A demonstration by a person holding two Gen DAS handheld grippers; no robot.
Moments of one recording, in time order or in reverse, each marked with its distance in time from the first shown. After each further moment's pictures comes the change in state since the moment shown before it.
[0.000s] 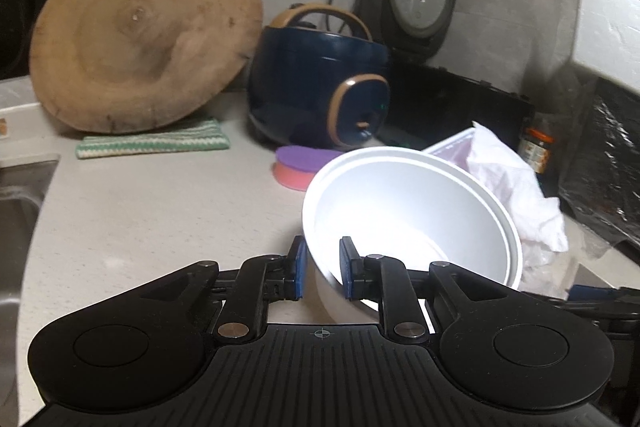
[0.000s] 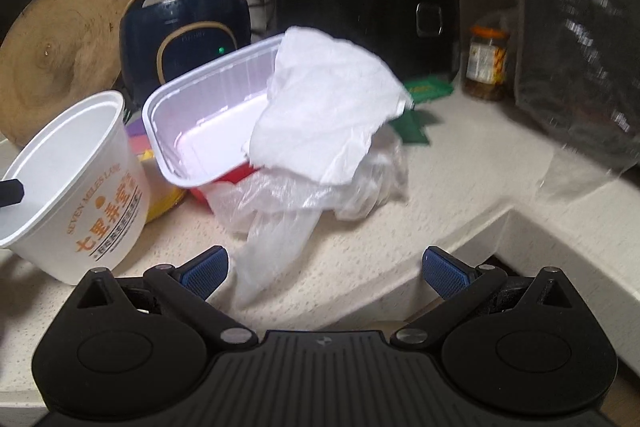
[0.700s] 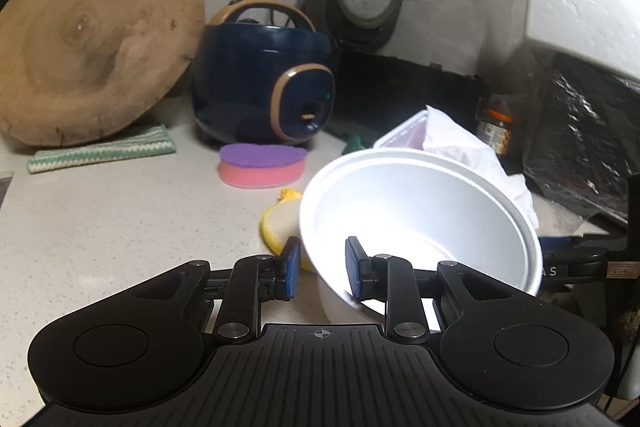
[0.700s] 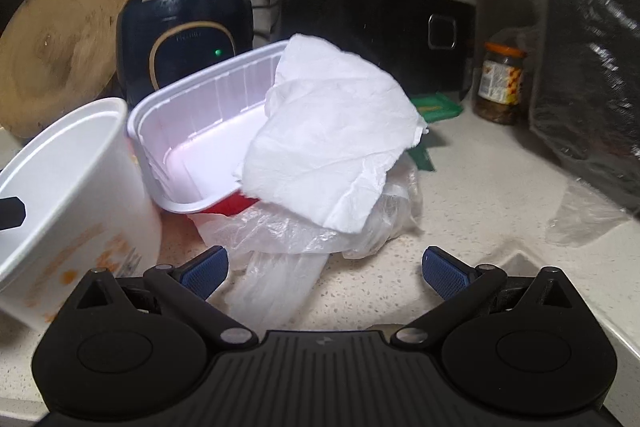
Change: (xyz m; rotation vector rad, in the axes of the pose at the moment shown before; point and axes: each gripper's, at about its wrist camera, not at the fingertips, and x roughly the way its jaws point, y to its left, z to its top) left arm 0.019 -0.018 -0.013 0.067 -0.012 -0.105; right arm 0.025 -0.006 0.022 -0.069 -0.013 0.004
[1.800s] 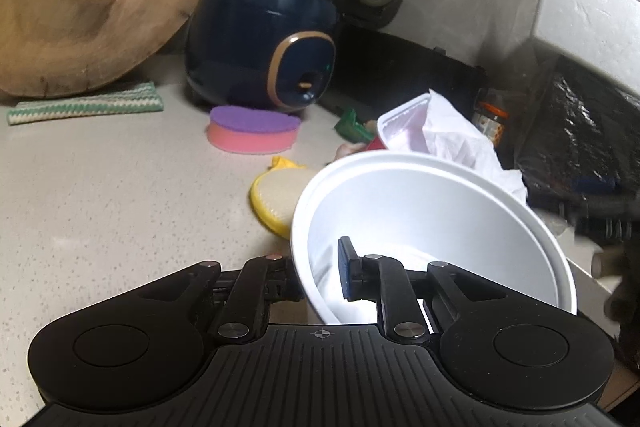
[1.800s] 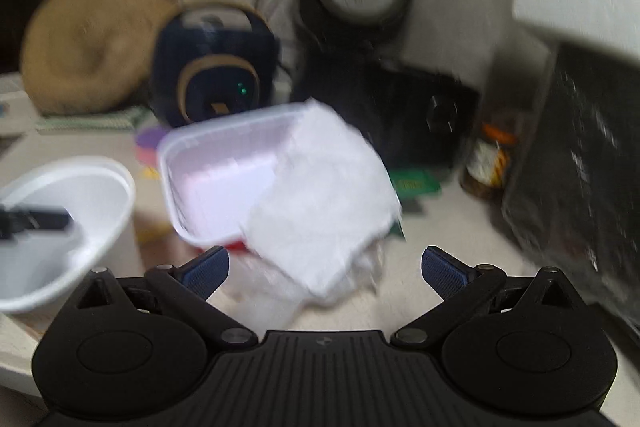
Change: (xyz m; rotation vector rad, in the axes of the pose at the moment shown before) left arm 0.012 0.013 -0.004 -0.087 0.084 -0.073; right arm -0.064 0.011 0.034 -0.188 -0.144 -0.042
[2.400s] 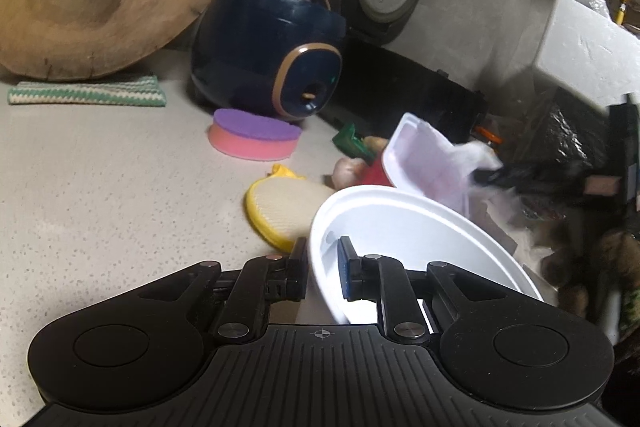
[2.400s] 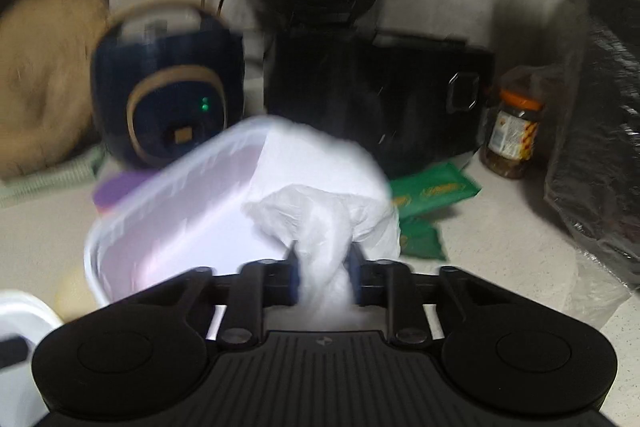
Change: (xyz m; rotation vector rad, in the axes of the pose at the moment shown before) left arm -0.006 0.012 0.002 -0.084 -0.035 -0.044; right arm 0.074 0.000 0.034 0.214 0.068 -0.020
